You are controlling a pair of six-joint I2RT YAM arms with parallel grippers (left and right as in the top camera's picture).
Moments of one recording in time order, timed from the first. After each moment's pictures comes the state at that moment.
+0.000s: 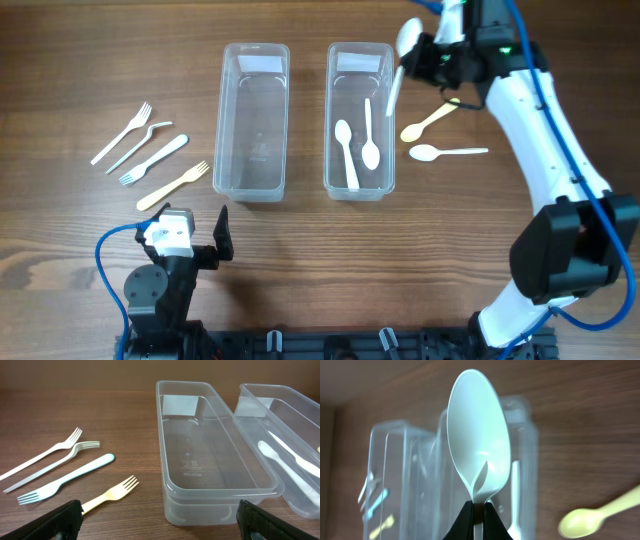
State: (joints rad) left arm 0.02 0.01 0.12 -0.40 0.11 -0.03; right arm 0.15 1.86 1.63 -0.70 -0.39 0.38
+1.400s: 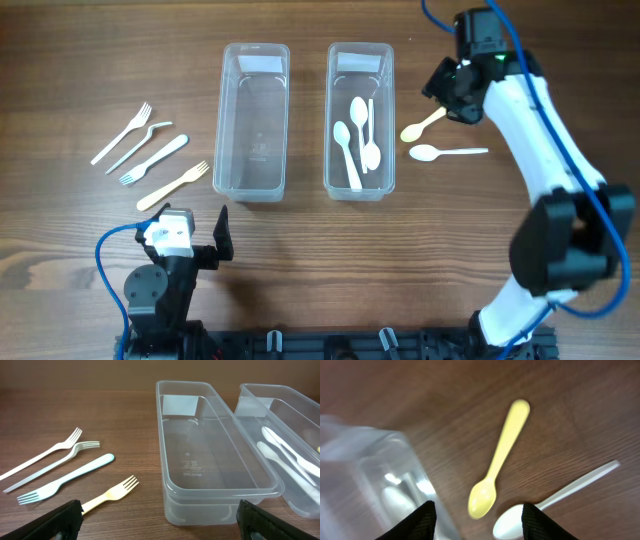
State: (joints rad) left arm 0.02 0.01 0.12 -0.40 0.11 -0.03; right arm 0.12 1.92 1.56 -0.83 0.05 0.72
